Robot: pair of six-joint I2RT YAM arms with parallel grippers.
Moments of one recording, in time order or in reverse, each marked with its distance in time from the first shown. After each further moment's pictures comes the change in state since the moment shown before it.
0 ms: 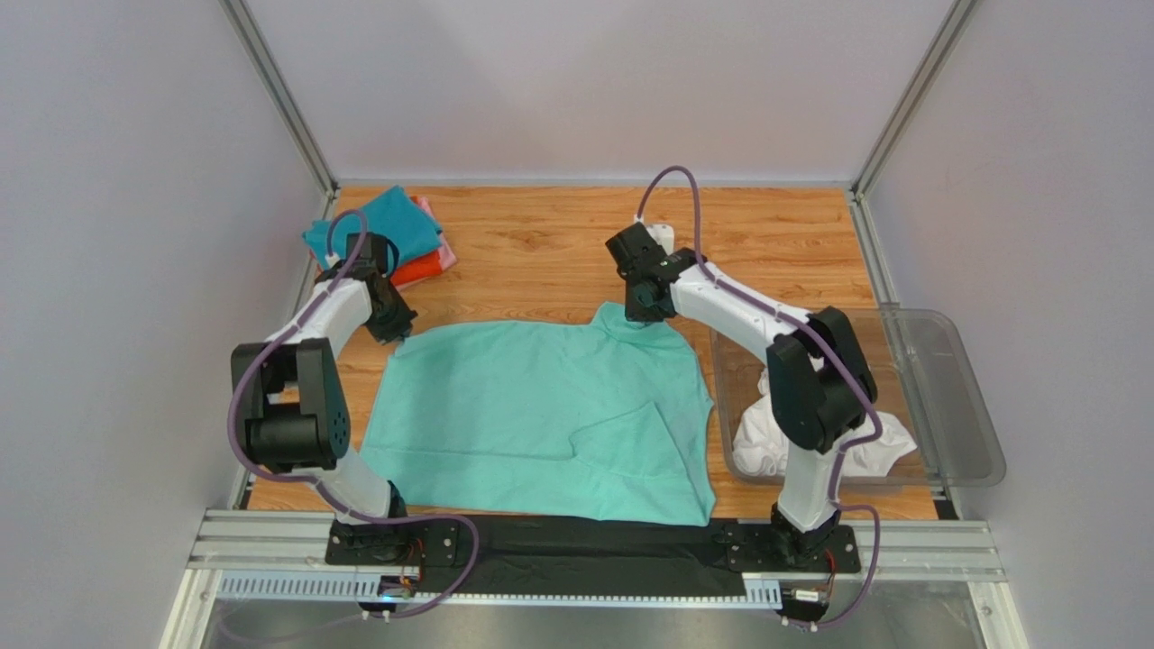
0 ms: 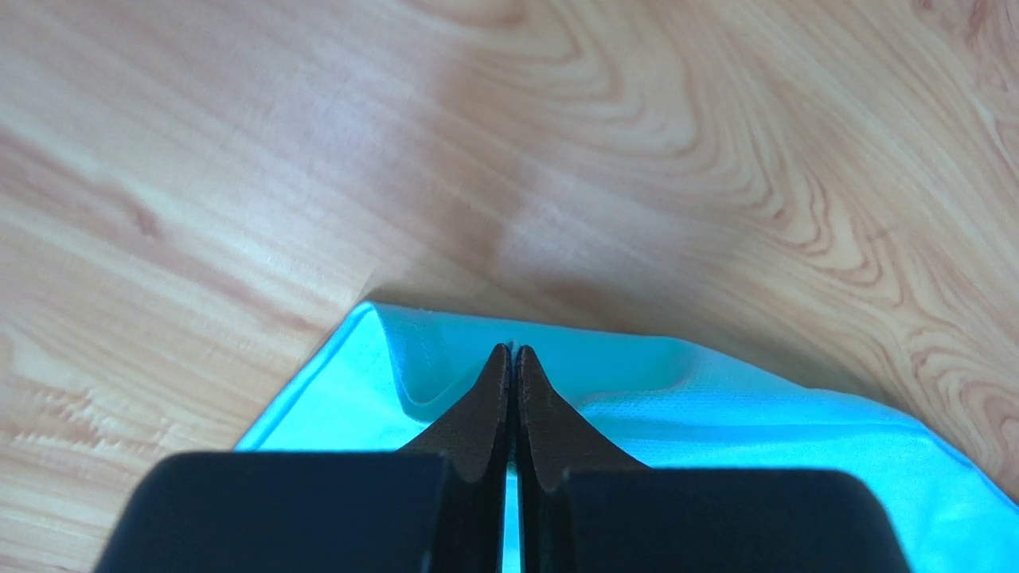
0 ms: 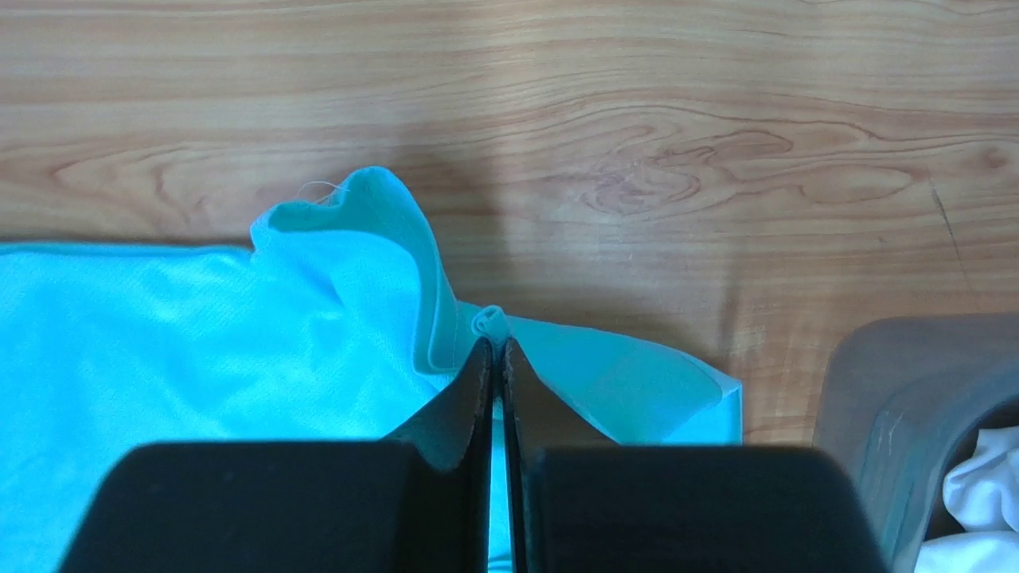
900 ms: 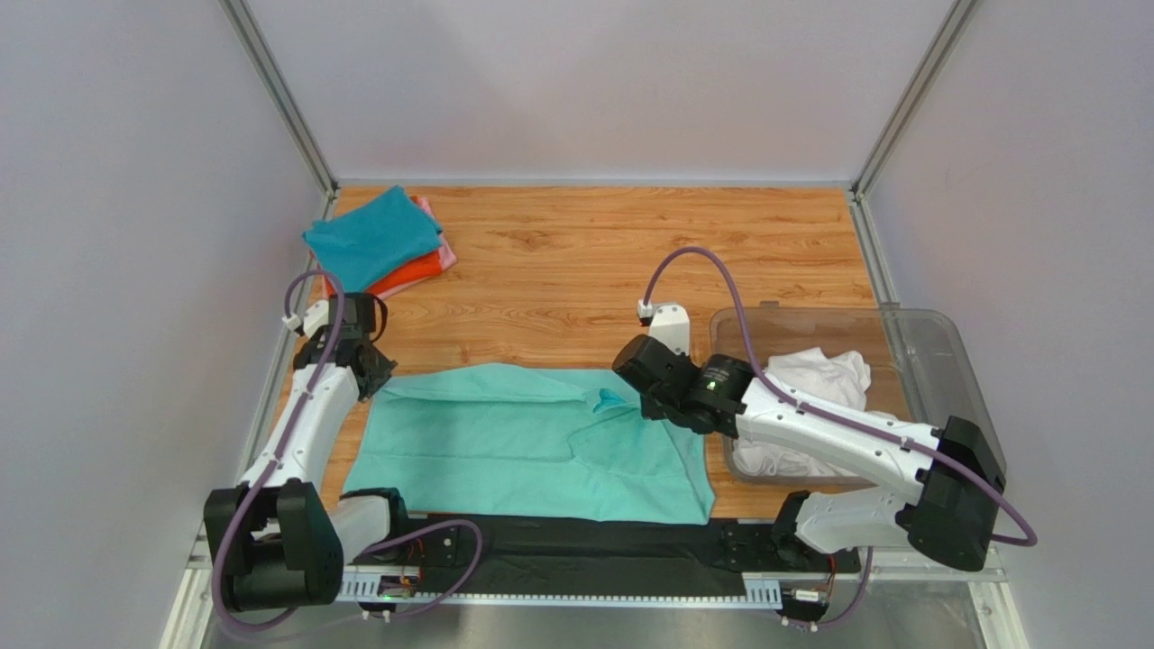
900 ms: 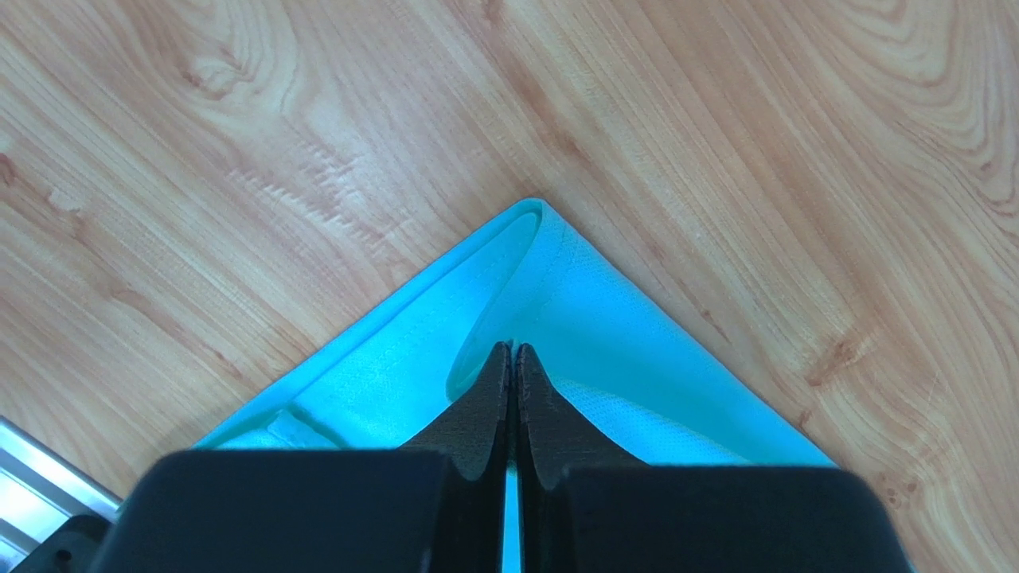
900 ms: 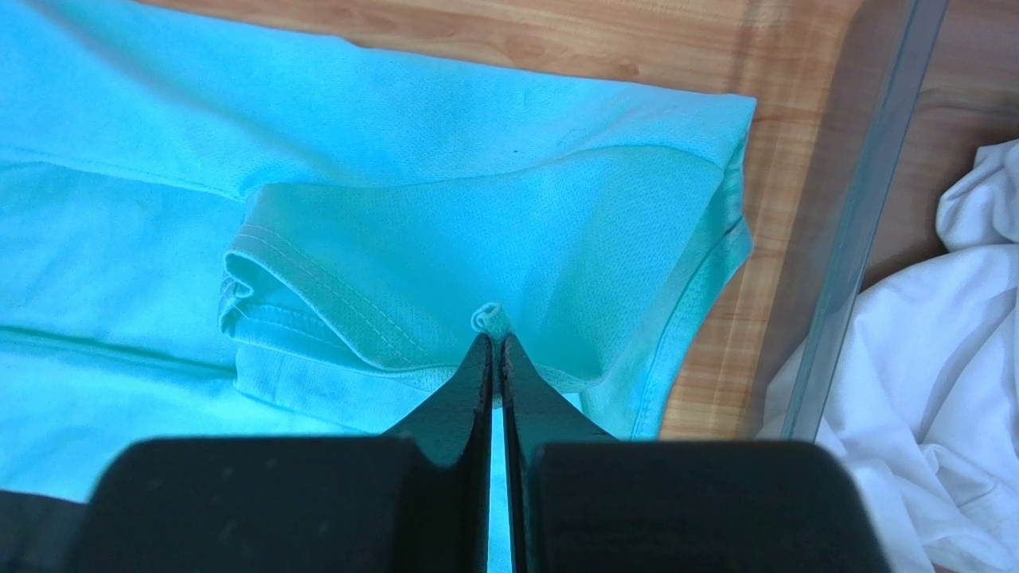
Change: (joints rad) left arm 0.002 -0.533 -0.367 -0.095 -0.237 -0.175; right arm 0.414 -0.623 -0.491 -0.103 0.170 0.175
